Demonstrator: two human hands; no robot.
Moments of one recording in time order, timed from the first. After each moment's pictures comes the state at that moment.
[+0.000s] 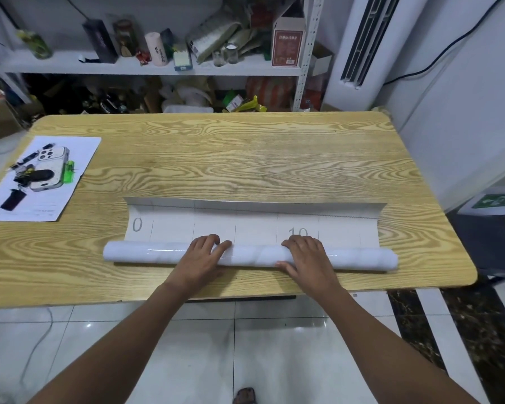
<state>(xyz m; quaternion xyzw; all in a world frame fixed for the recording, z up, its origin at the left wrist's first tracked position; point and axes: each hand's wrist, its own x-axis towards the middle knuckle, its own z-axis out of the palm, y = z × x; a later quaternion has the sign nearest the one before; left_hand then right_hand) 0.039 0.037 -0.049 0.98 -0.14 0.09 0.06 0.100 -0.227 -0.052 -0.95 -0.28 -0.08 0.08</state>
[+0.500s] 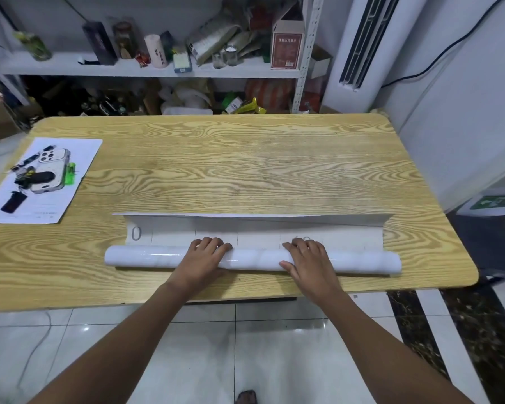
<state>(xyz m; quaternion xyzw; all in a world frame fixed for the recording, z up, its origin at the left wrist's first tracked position) 0.044 0.041 -0.043 0.99 -0.15 0.03 0.03 0.093 -0.224 -0.054 -0.96 -0.26 -0.07 0.03</state>
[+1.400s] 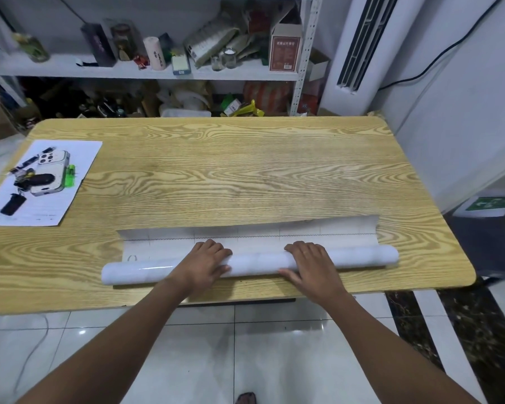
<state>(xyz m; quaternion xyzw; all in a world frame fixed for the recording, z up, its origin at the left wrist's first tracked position) 0.048 0.048 -0.032 0.97 -0.15 -0.11 0.13 0.091 -0.228 -0.046 -0.95 -0.29 -0.05 0.08</state>
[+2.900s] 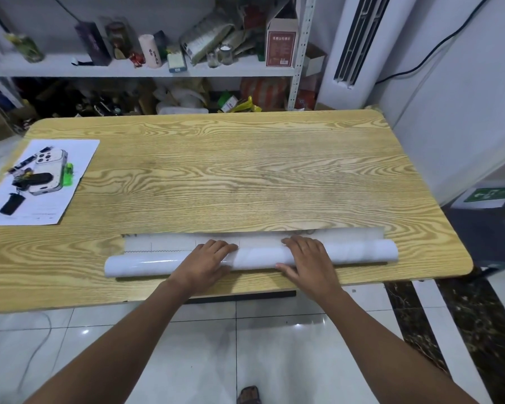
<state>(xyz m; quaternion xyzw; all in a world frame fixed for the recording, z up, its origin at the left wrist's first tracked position) 0.037 0.046 -0.044 0.97 -0.17 -0.03 0.16 0.080 -0.223 -0.046 -0.96 -0.27 -0.07 0.11</state>
